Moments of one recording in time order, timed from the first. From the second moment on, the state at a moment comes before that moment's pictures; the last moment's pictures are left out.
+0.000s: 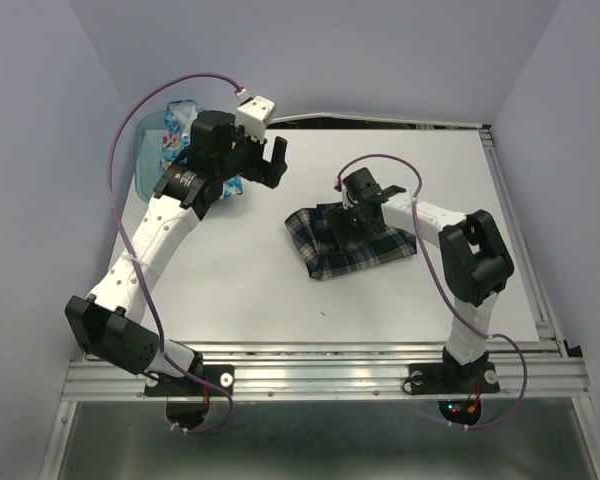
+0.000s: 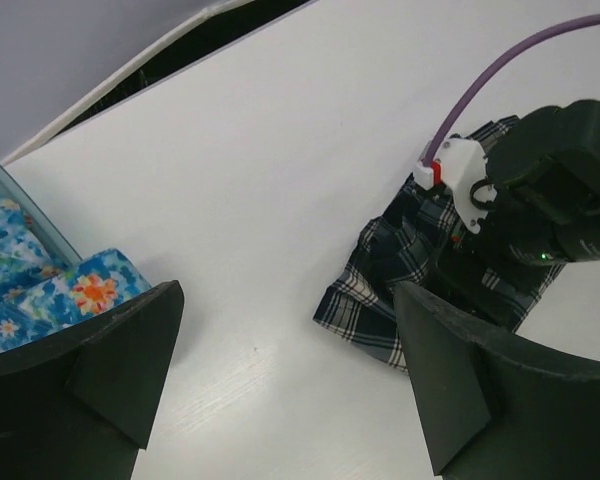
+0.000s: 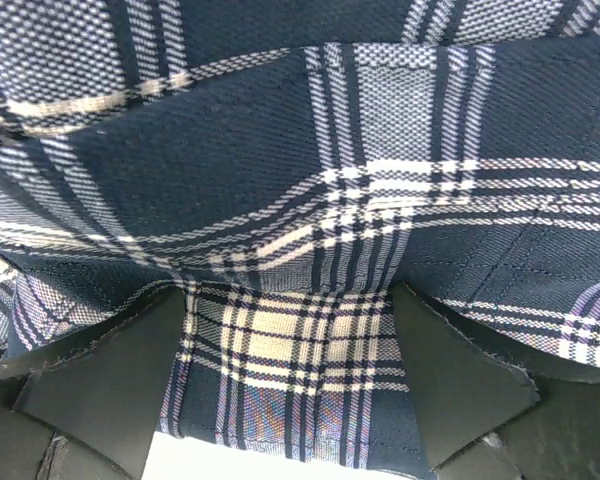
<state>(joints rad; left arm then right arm) -0.43 1.41 1.54 -0.50 0.16 0.07 0.52 1.90 1.32 -0.55 0.01 0.10</state>
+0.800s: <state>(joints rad) -0.31 1.46 1.51 -0.58 0.25 0.07 -0.10 2.39 1.97 -0.39 -0.10 -0.22</state>
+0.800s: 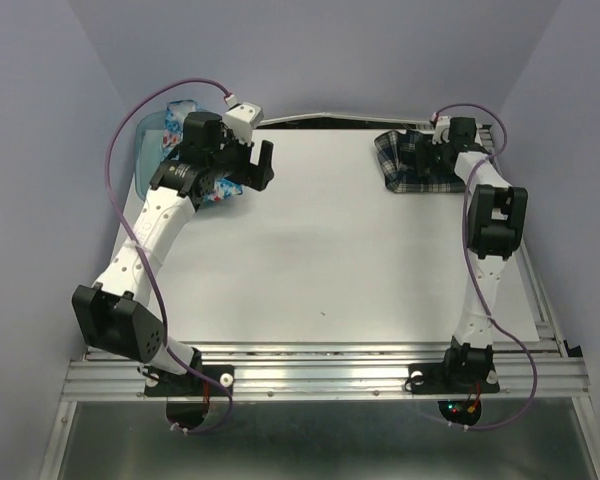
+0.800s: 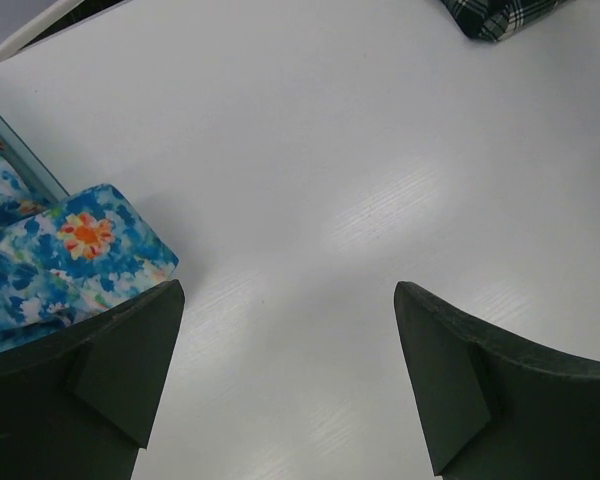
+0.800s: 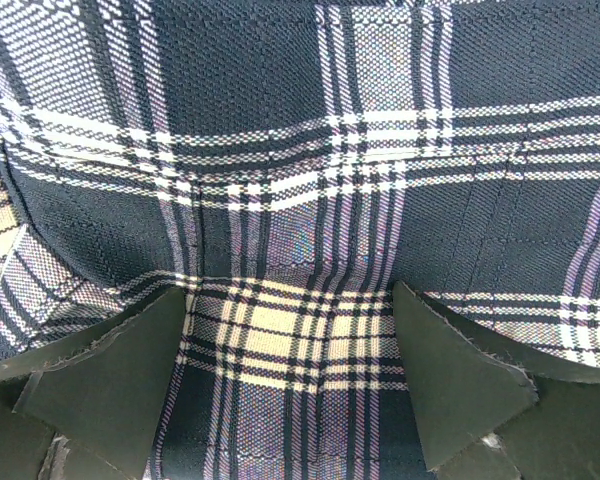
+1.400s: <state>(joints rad) -0.05 1.51 1.53 -0.51 0.39 -0.01 -0.10 2.21 2.05 -0.61 -0.10 -0.21</state>
